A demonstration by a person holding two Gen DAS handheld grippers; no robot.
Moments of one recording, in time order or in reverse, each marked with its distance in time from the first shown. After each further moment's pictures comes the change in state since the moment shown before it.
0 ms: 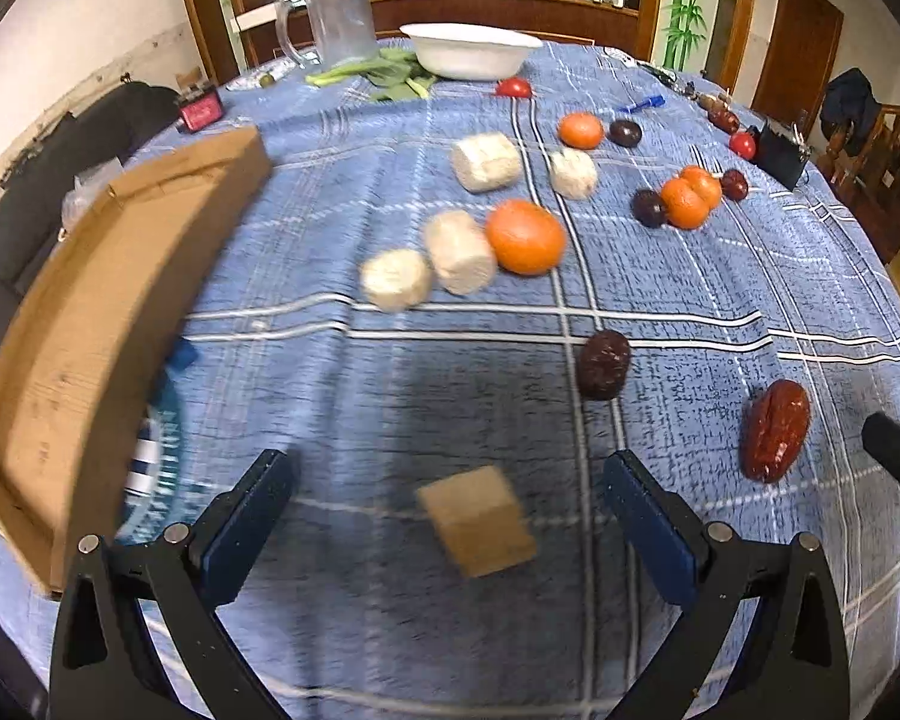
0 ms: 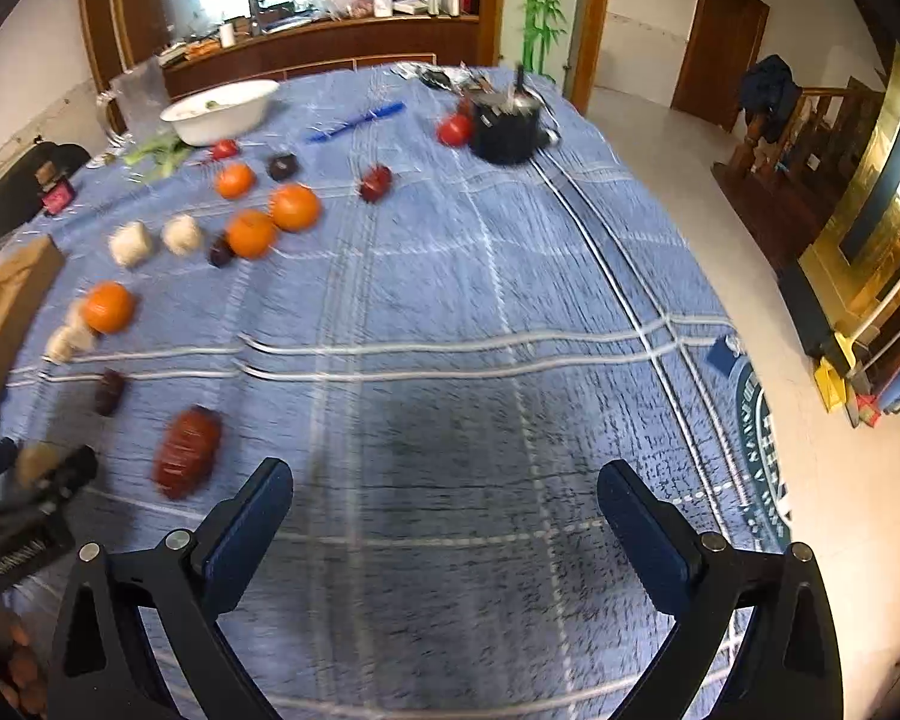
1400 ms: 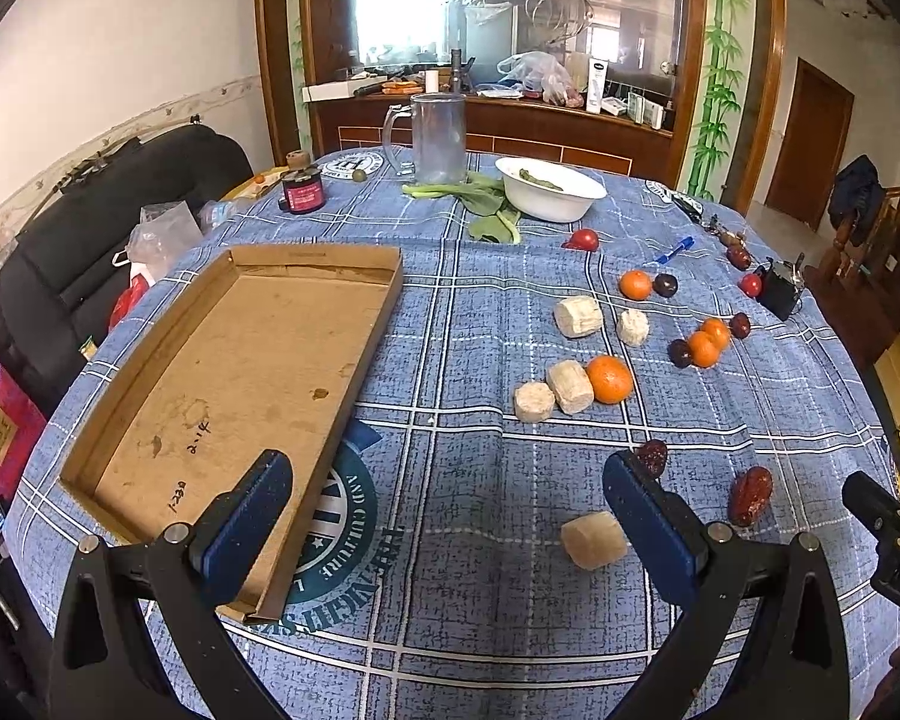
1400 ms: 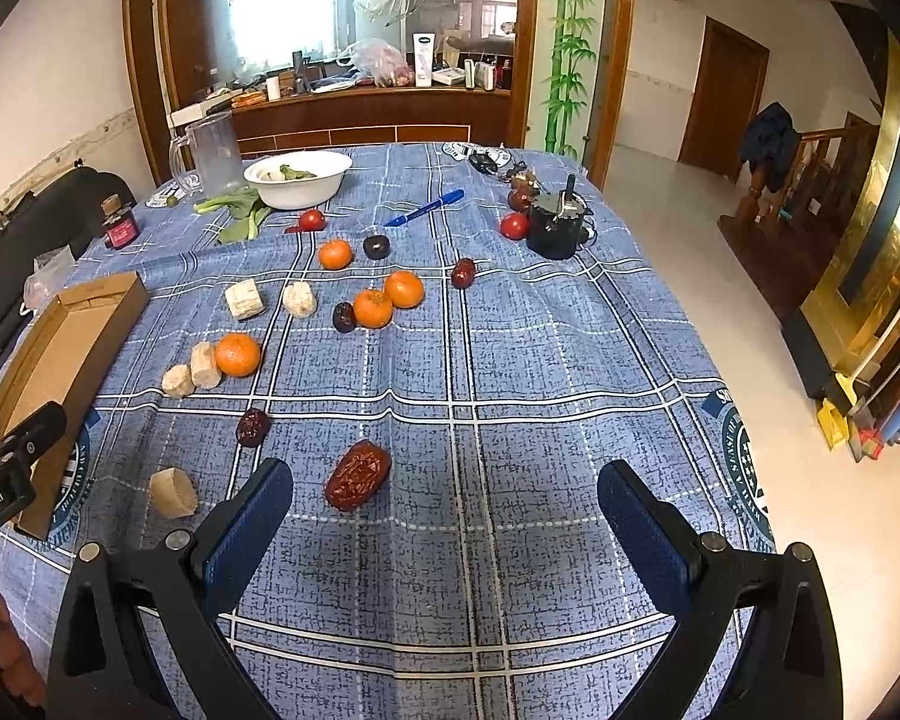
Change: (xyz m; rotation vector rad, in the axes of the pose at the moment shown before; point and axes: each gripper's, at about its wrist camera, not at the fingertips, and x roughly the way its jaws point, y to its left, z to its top) left arm -0.083 0.070 0.003 -0.101 -0.215 0.017; right arm -0.075 0.053 -0.003 -0.028 -0.149 0.017
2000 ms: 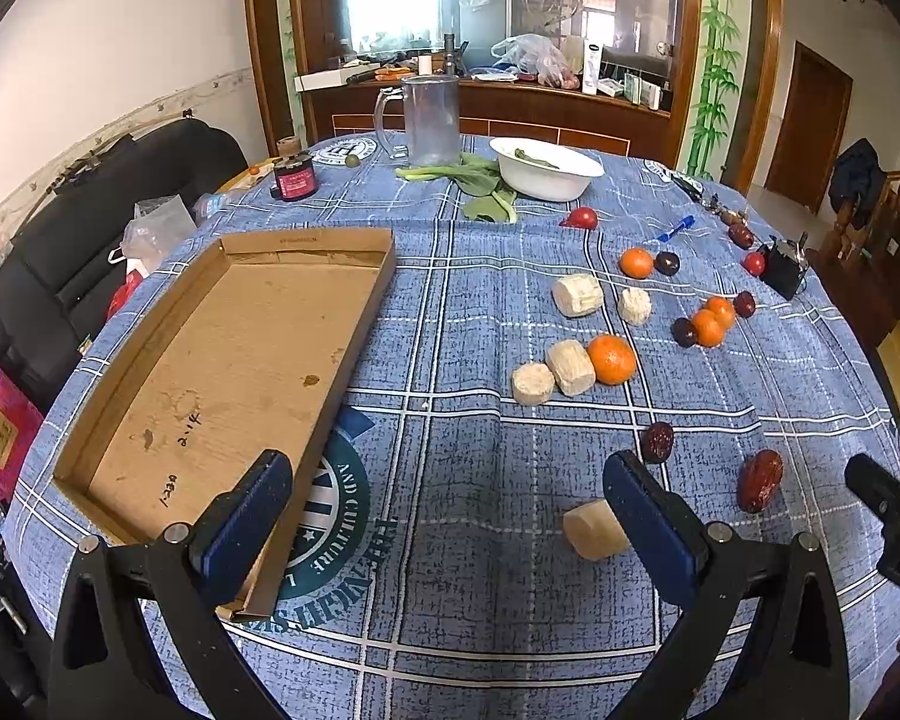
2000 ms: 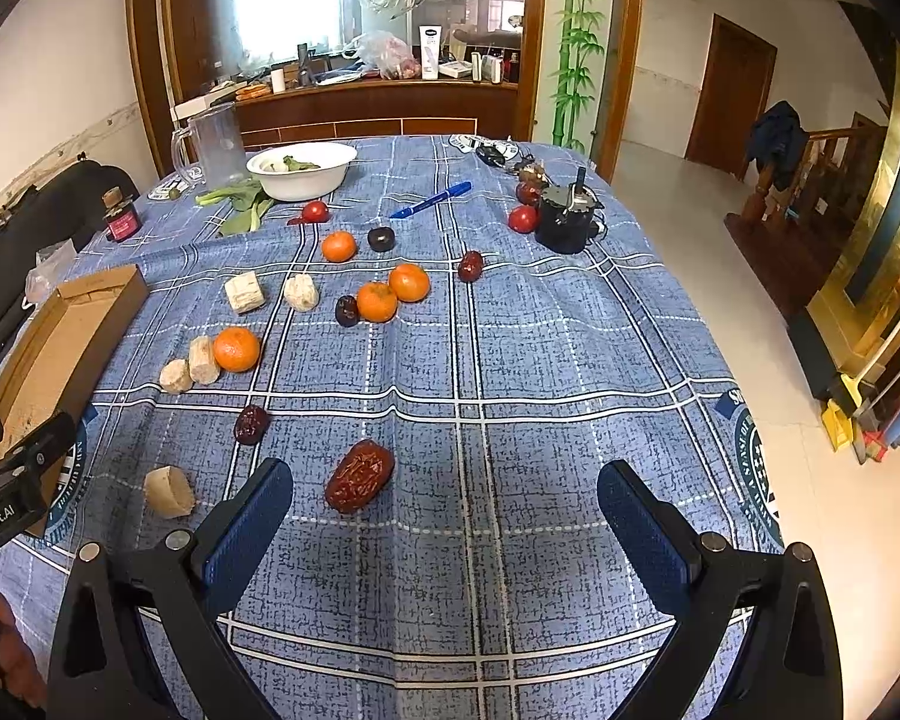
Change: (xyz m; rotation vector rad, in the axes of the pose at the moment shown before) left arm 0.010 -0.006 -0.005 0.025 0.032 0.006; right arm 0.010 0.001 0.002 -0.012 0.011 0.004
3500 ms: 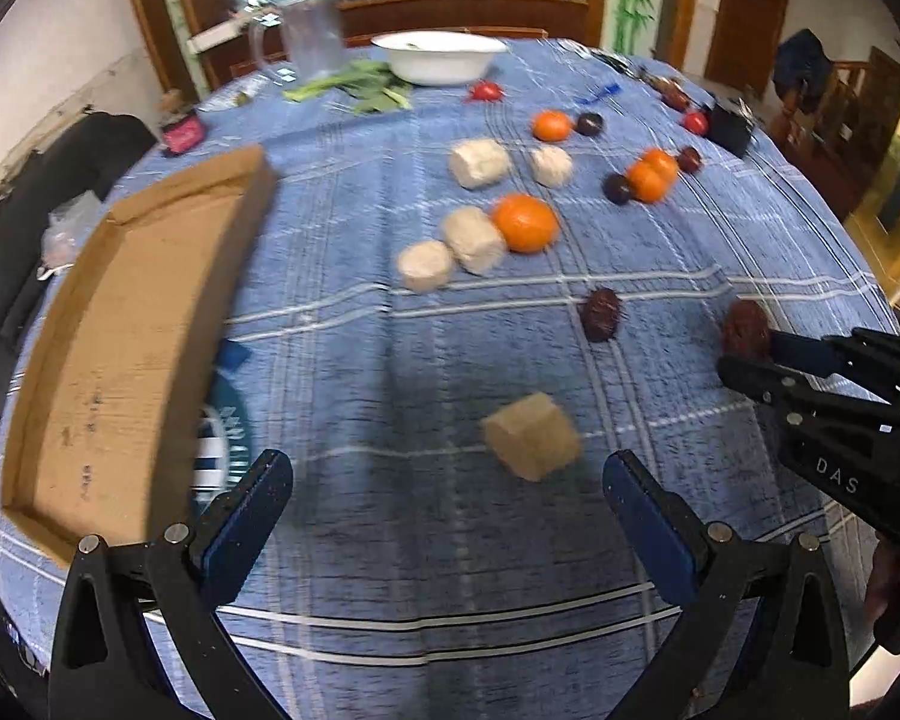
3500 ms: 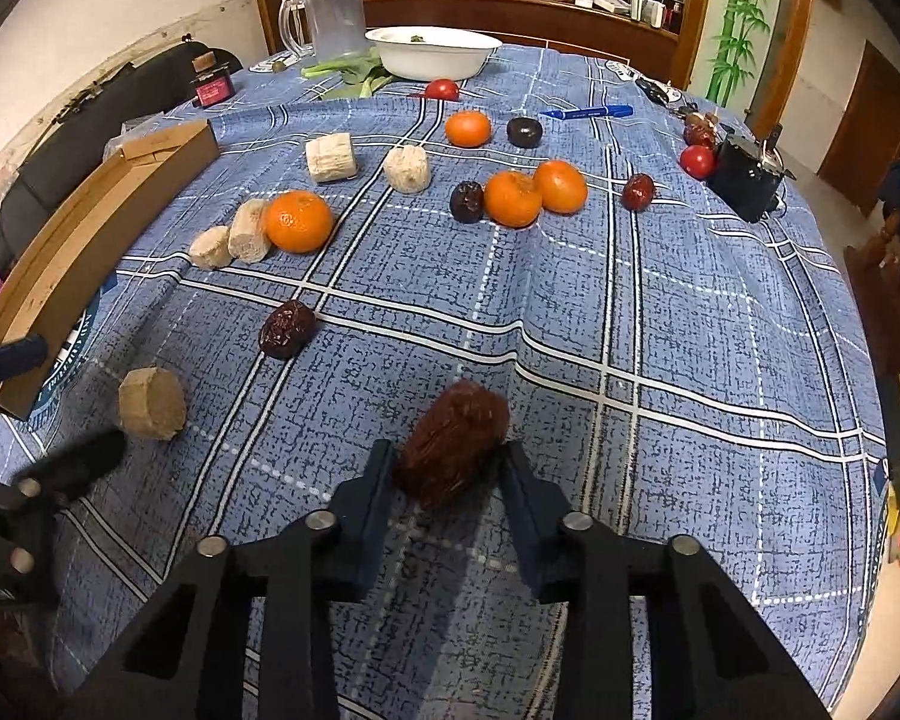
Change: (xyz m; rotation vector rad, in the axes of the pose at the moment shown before) left arm 0.041 -0.044 -0.025 0.195 0.219 -0.111; right arm 0.084 0.024 -0.011 -0.239 0.180 0.240
